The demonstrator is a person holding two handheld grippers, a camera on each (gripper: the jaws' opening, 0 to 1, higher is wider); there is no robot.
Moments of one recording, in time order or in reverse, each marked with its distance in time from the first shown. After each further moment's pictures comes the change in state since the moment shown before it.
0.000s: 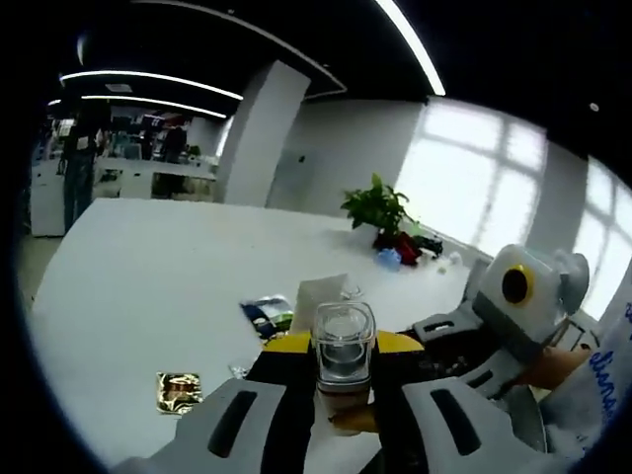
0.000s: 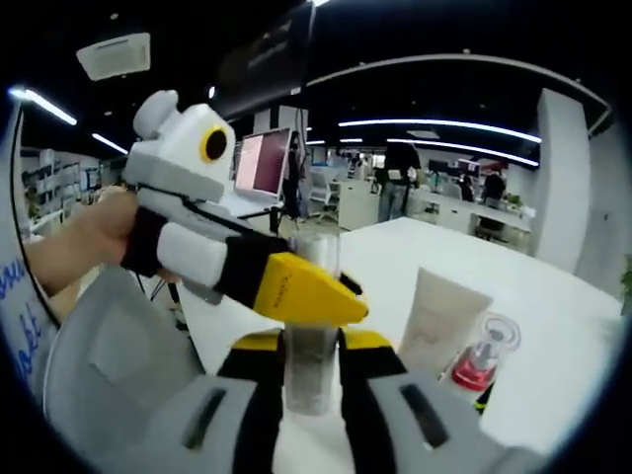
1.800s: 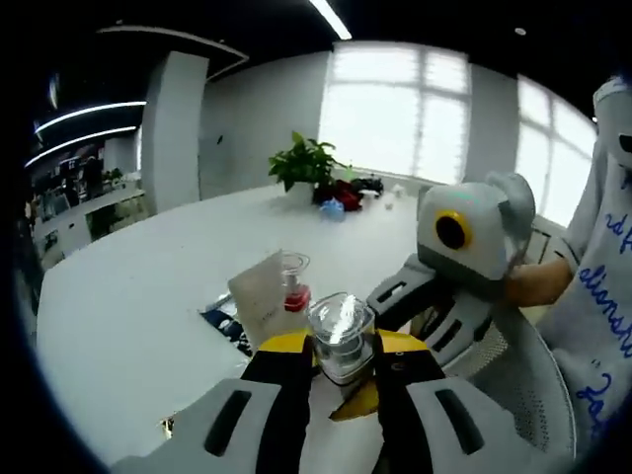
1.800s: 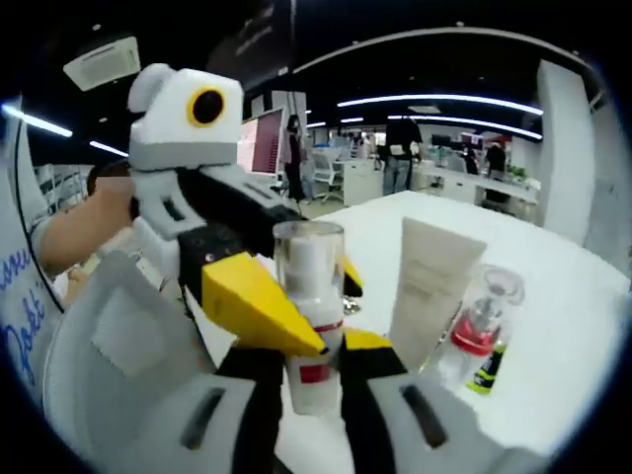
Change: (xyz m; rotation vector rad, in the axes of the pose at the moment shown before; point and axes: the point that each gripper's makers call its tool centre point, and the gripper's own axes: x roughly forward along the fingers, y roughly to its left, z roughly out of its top) left arm 0.019 -0.026 -0.015 0.260 0.157 -0.150; right arm -0.006 -0.011 -0.030 0.098 0.081 0.011
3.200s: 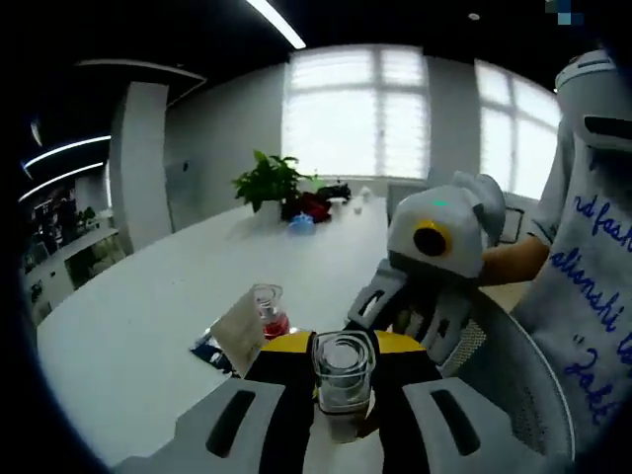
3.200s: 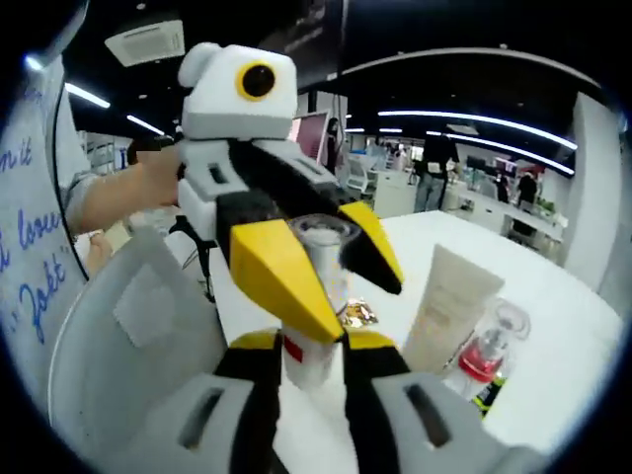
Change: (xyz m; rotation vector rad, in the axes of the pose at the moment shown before) left arm -0.013 -0.029 0.018 0.167 -0.014 -0.251; right arm -0.014 0.023 0.008 -0.159 -0.025 0.154
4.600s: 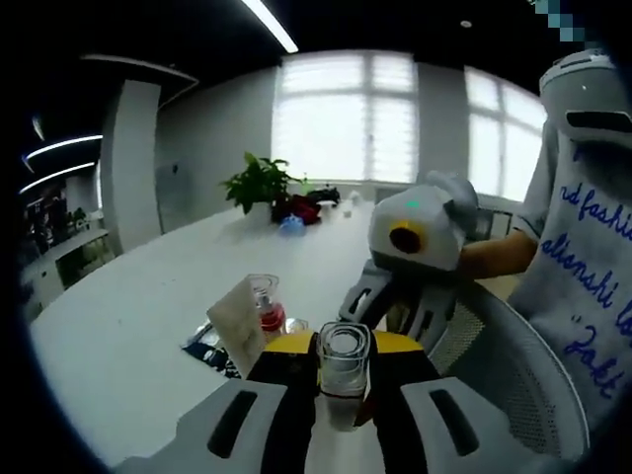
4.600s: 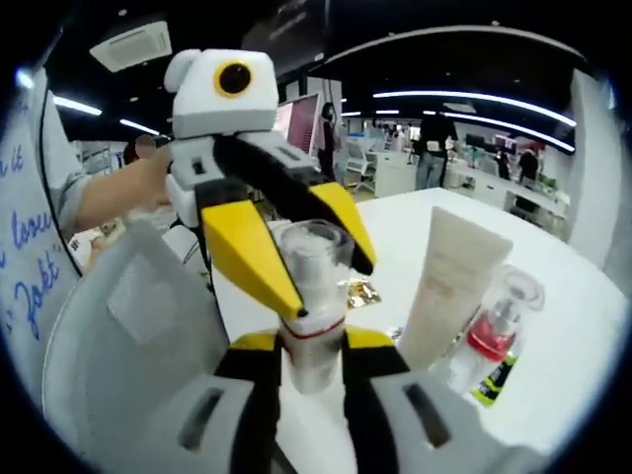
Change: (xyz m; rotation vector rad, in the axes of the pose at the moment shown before) left arm -0.001 0.012 -0.016 -0.003 -0.020 0.013; right arm 0.009 -0.009 -0.024 0.039 0.086 -0.009
